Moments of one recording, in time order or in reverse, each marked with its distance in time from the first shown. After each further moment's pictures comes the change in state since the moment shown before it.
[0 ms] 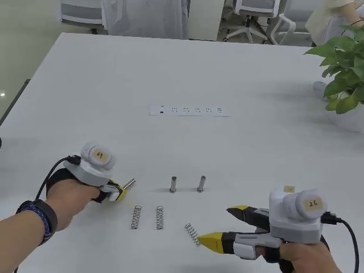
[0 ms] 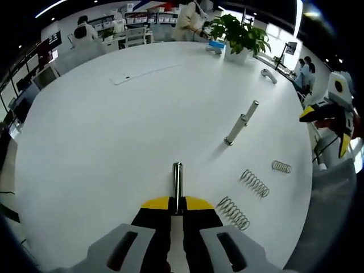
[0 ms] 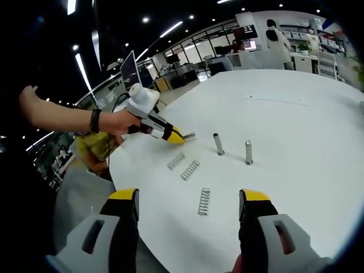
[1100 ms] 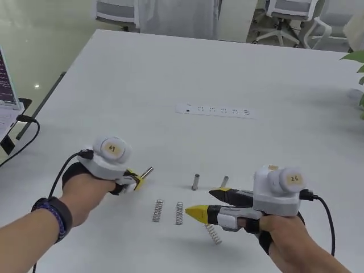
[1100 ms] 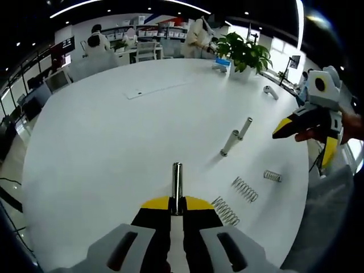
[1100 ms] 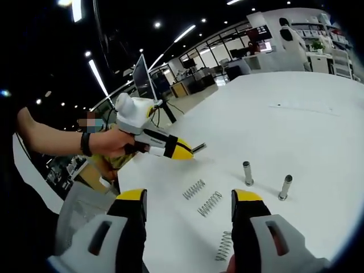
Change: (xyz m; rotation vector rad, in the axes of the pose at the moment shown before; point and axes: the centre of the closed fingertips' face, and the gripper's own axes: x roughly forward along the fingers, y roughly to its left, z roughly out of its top) left arm -0.029 0.001 0.009 -0.050 -0.122 0.047; right arm 0.068 0.022 0.044 0.002 -0.039 0.153
